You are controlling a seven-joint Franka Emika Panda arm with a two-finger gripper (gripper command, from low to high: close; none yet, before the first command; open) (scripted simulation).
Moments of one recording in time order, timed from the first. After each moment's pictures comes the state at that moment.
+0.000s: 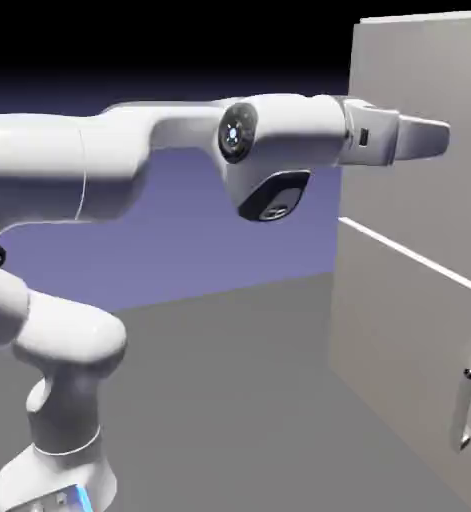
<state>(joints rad) 0.84 -0.87 -0.97 -2.37 0.05 3.32 0.04</state>
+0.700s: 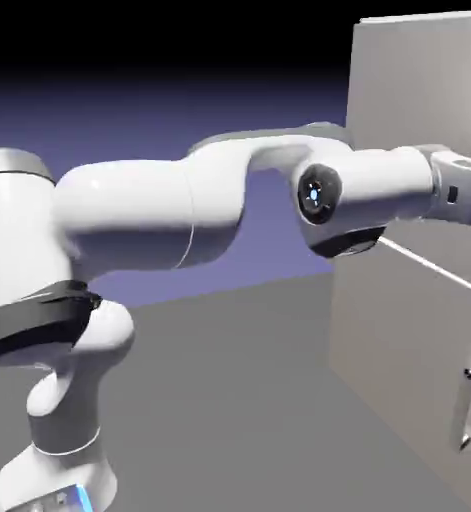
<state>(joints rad) 1.04 -0.82 -1.19 -2.28 0.13 3.51 -0.08</state>
